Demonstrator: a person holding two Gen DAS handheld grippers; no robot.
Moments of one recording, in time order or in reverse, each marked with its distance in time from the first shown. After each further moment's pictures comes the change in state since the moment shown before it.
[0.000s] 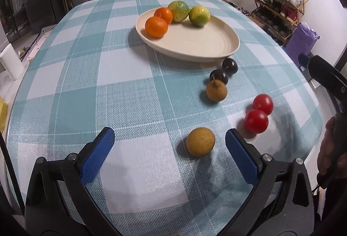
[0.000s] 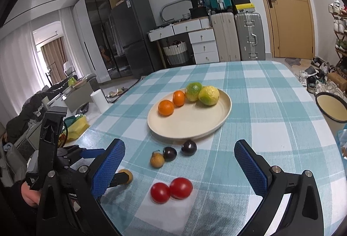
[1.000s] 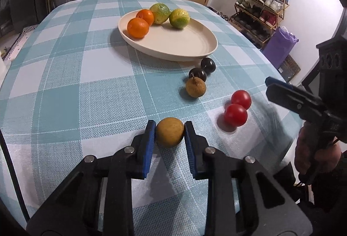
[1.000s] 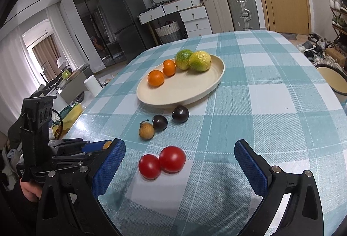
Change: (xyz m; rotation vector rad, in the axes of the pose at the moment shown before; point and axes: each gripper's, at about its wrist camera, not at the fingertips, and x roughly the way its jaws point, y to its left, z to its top) left arm -0.008 0.008 -0.008 0.007 -0.038 -0.174; right arm 0.019 -0.015 -0.031 0.084 0.140 -0.004
